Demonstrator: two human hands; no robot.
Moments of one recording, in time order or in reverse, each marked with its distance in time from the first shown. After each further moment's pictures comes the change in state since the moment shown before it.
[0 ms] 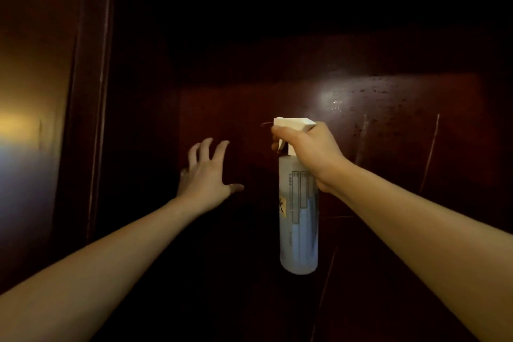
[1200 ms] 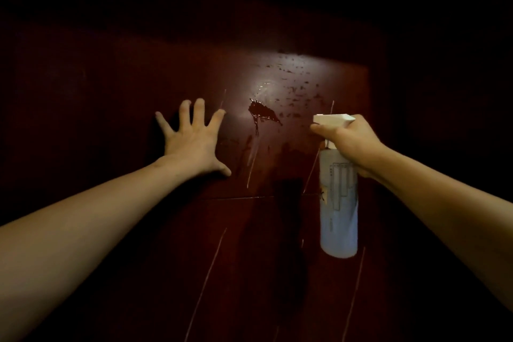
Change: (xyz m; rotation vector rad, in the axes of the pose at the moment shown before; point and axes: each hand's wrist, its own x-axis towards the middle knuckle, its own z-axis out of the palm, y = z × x) left_hand 0.049 0.175 0.079 0.200 0.001 0.193; right_hand 0.013 0.050 -0.252 -0.431 0.248 0.035
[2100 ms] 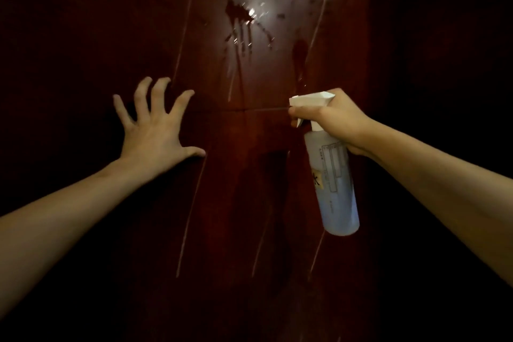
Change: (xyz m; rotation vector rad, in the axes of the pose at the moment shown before) left_hand -0.110 -0.014 0.082 -0.029 0.106 0.077; right_hand -0.088 0.068 0.007 0.006 -0.320 0.099
